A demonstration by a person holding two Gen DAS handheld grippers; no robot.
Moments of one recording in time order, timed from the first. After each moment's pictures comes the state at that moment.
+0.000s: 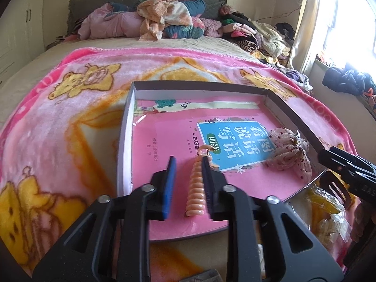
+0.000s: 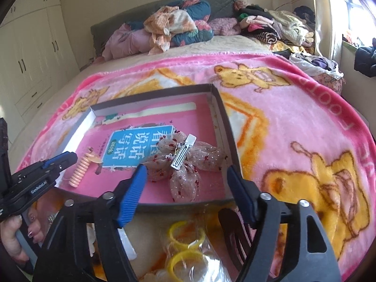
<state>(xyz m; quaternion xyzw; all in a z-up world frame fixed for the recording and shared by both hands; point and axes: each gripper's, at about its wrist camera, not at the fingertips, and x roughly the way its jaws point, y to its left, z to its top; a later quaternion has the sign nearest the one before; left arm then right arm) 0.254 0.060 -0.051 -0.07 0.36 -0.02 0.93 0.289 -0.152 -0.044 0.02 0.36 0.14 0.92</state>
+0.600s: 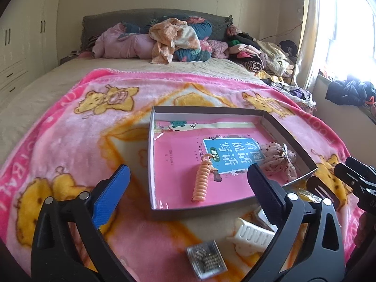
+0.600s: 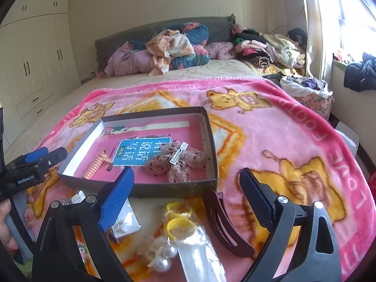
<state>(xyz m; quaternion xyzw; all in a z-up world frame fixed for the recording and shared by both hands) 0.198 0.059 -0.010 -0.06 0.30 0.02 0.95 0.221 -0.172 -0.013 0.00 0.29 0.13 0.95</state>
